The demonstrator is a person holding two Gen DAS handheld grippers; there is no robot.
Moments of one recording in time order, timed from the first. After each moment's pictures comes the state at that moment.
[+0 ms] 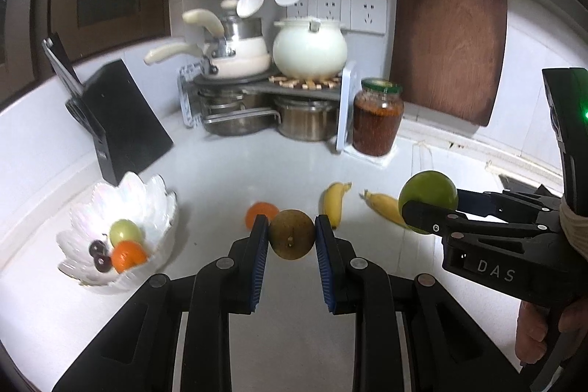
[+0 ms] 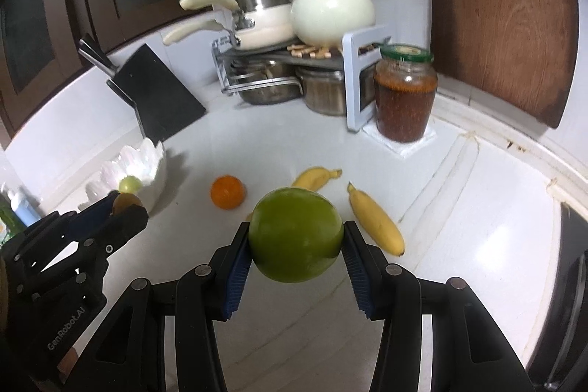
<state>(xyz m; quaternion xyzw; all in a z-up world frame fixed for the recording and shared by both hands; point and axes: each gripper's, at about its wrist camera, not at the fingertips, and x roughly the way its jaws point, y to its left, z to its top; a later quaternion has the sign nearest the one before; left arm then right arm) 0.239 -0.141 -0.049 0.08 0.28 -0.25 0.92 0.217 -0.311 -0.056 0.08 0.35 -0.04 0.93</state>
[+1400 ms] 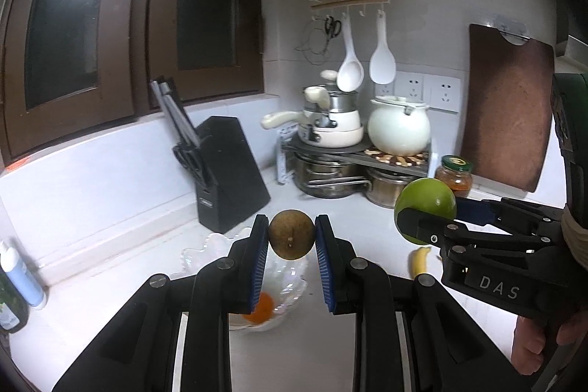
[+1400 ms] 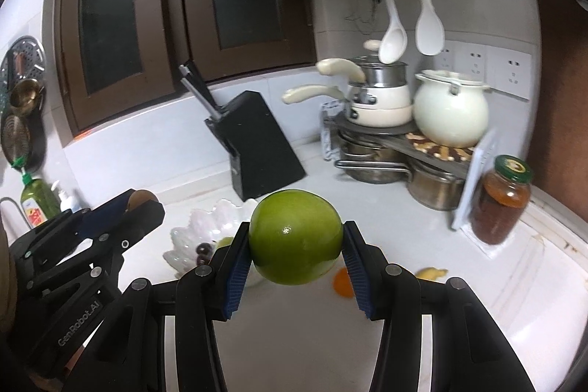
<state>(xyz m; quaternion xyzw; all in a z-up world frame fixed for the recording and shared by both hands) 0.249 -0.026 0.017 0.04 0.19 -0.14 0.97 0.256 -0.194 0.013 0.03 0.25 0.08 0.96</state>
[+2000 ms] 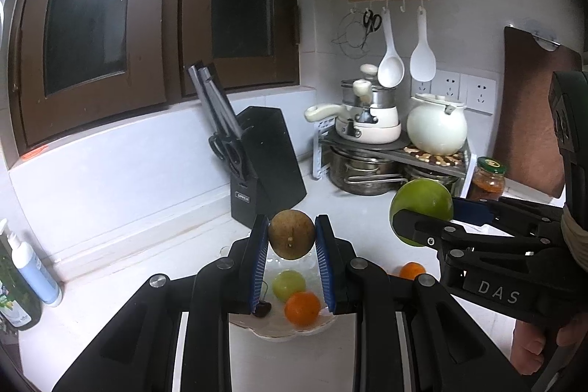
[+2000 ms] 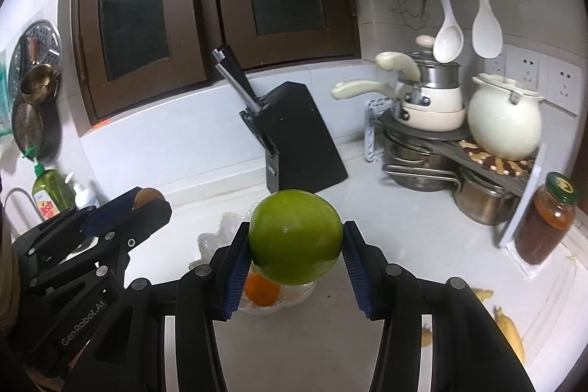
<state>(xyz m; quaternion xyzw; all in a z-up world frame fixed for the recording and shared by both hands) 0.277 0.014 0.010 0.04 0.20 -0.10 0.97 0.297 -0.150 0.006 0.02 0.26 0.14 0.95</state>
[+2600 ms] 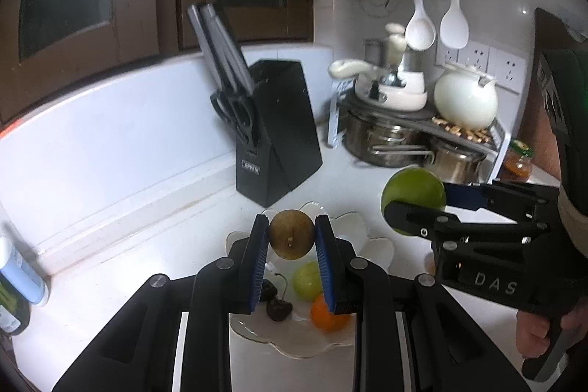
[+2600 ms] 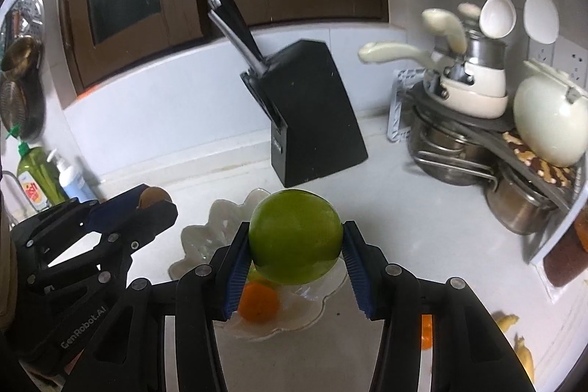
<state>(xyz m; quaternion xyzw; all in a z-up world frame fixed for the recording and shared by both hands) 0.351 0.033 -0.027 0.03 0.28 -0.10 0.96 0.376 -0.122 -0.026 -0.01 0.33 0.17 0.93</state>
